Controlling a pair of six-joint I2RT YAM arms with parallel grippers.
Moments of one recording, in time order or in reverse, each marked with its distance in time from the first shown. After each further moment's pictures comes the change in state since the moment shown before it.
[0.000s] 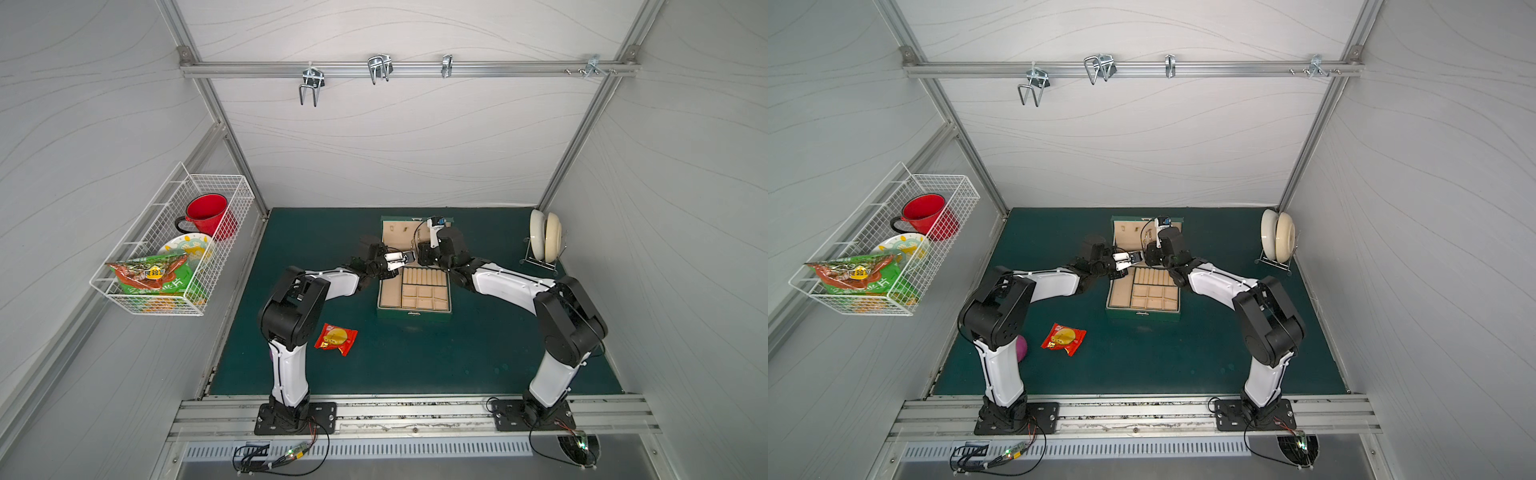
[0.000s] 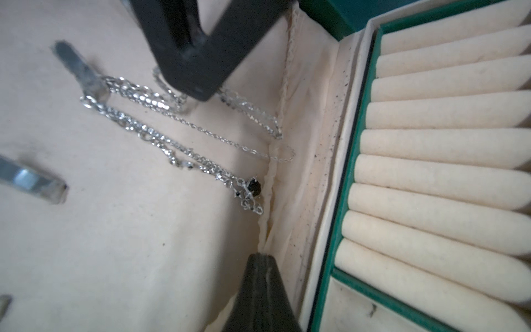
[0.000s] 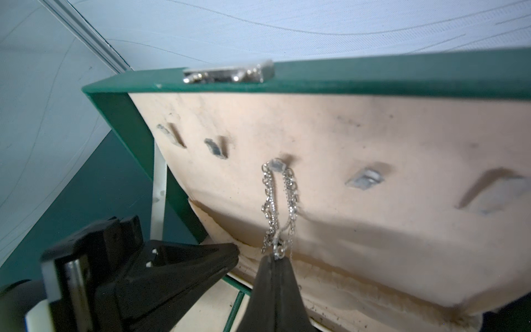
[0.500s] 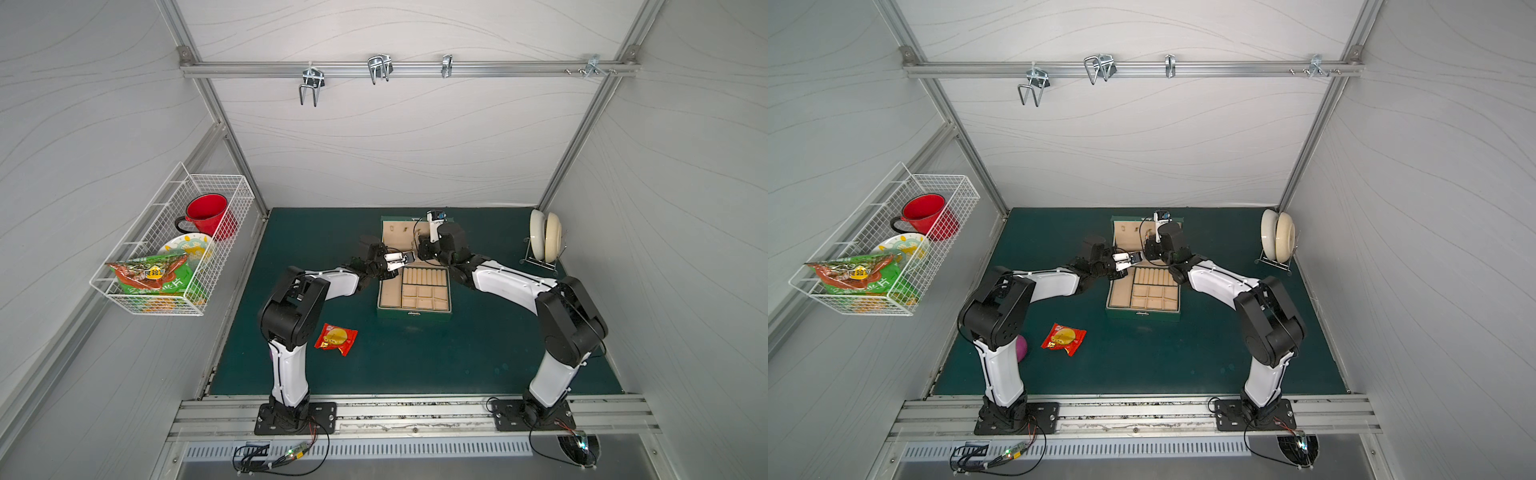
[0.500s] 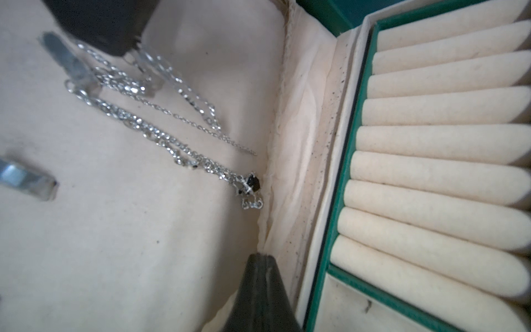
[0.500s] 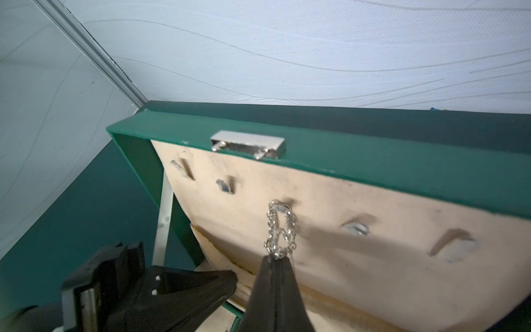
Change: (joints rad) left arm 0.000 -0.001 0.000 -0.009 0.001 0.000; right arm 0.000 0.000 0.041 0.019 0.040 -0.057
